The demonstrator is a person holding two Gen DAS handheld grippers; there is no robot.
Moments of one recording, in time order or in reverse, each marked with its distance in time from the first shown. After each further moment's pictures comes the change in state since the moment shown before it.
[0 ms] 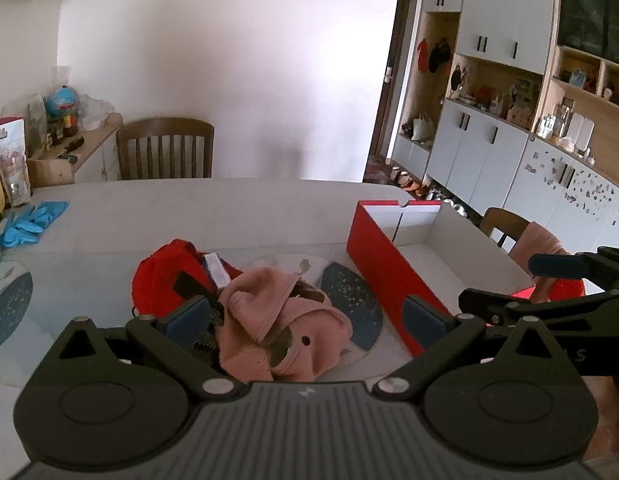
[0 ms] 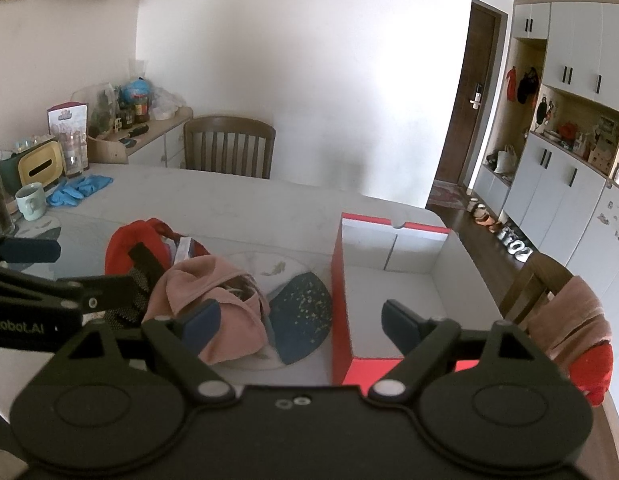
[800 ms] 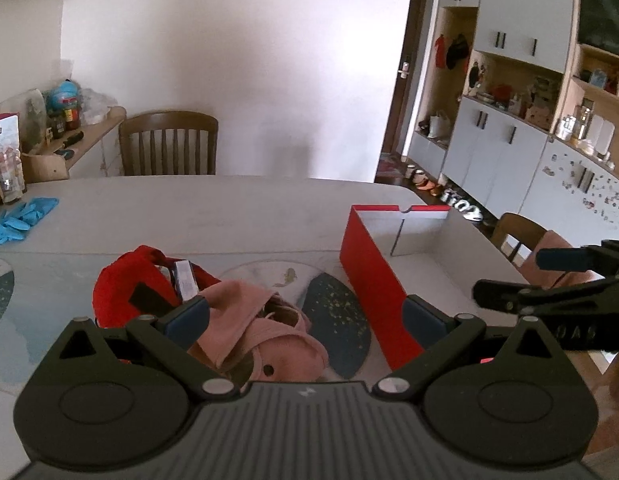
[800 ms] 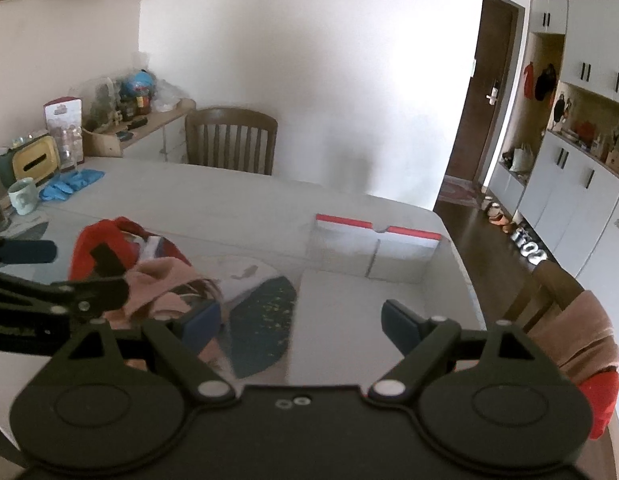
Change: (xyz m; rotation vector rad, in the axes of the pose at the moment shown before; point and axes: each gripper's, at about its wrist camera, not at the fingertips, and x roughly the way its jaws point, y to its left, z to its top) left arm 0.060 -0.049 0.017 -0.029 0.019 0.065; right arm 0.052 -0.088 0.014 -0.009 0.041 0.060
